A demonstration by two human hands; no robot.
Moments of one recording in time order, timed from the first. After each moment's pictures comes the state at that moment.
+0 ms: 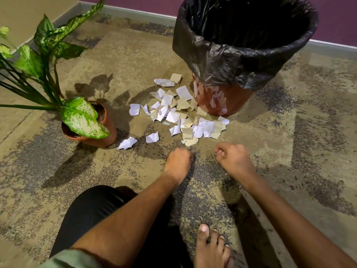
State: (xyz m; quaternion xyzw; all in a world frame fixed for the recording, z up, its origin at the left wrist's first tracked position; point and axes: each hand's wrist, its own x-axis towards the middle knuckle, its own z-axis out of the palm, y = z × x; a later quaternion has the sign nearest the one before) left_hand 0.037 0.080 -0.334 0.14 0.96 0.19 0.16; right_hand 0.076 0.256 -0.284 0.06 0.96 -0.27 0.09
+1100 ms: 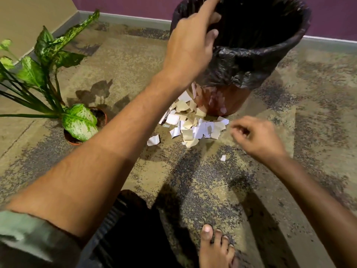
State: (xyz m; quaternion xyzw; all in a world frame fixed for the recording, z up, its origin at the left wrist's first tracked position) left_hand -0.079 0.134 -0.099 0.29 0.87 0.34 -0.22; right_hand 0.065 0.297 -0.225 -0.03 0.95 -0.29 -0.09
